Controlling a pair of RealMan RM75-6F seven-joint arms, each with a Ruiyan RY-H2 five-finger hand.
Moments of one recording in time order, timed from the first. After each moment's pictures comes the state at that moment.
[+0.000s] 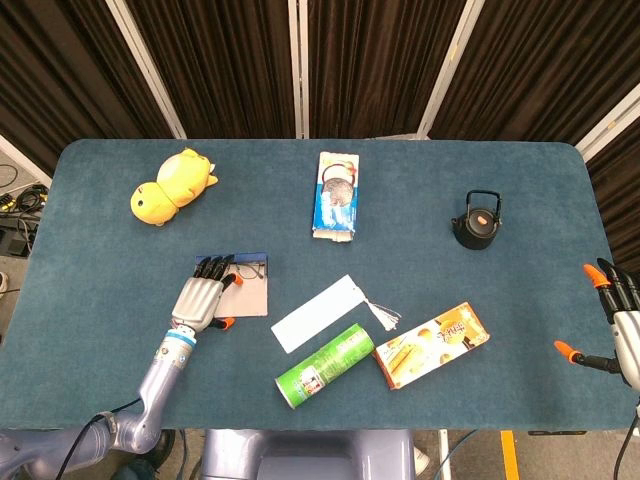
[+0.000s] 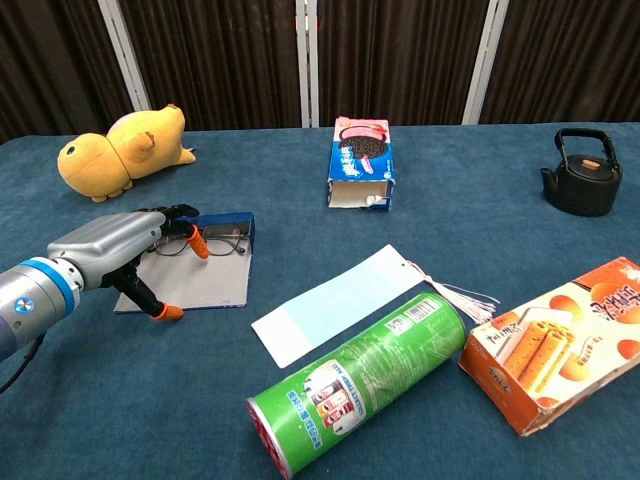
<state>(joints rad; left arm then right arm) -0.60 -1.80 -0.12 -1.21 1.16 1.06 0.29 0.11 -0.90 0.10 -1.69 -1.47 1.44 0.12</state>
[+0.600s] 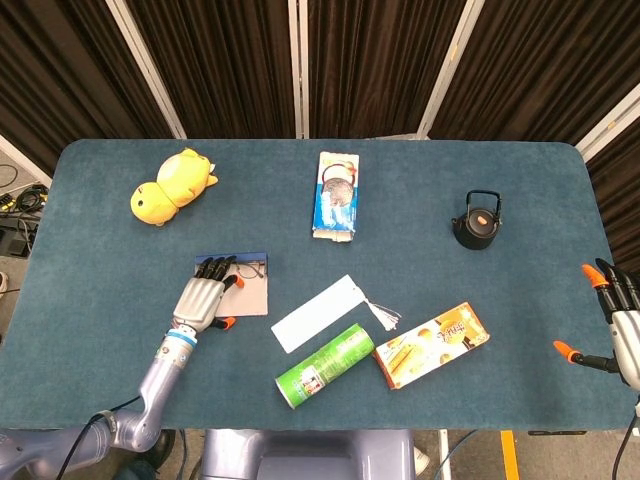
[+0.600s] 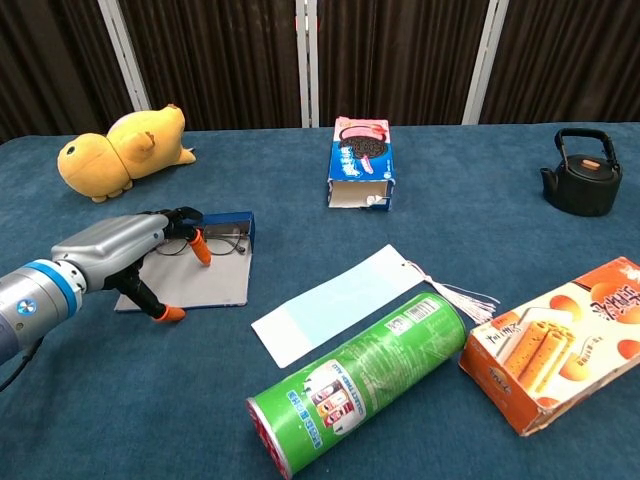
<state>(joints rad) -0.59 -1.80 -0.13 -1.18 1.20 1.04 0.25 0.11 -0.91 0.10 -1.69 -1.47 1.44 0.12</state>
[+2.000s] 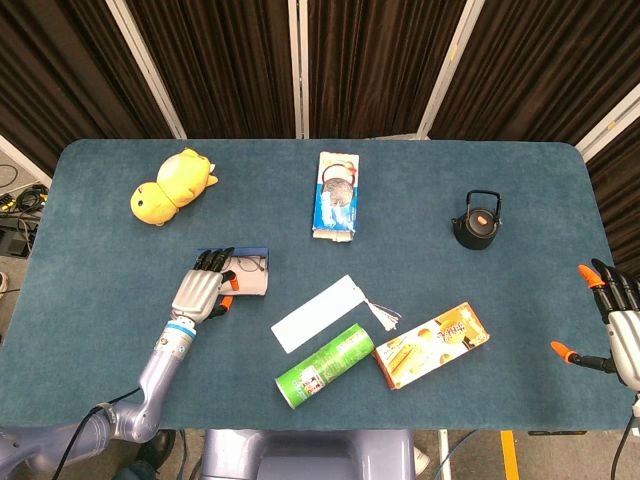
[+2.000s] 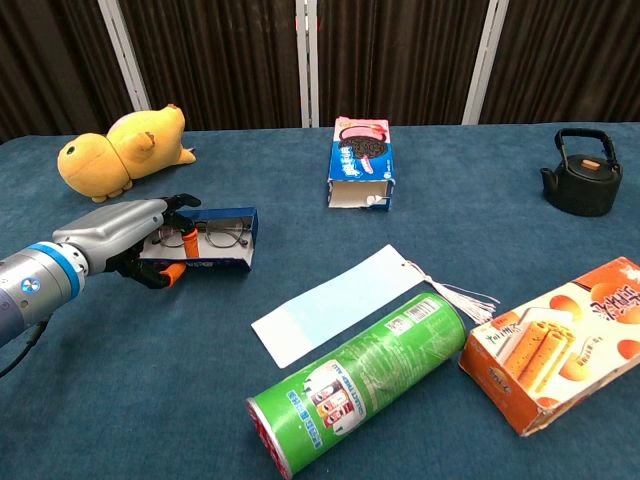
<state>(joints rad) -0.61 -1.79 -0.17 -1.18 1.18 1.01 0.23 0.11 -0.91 0.09 -1.69 -1.48 1.43 0.12</state>
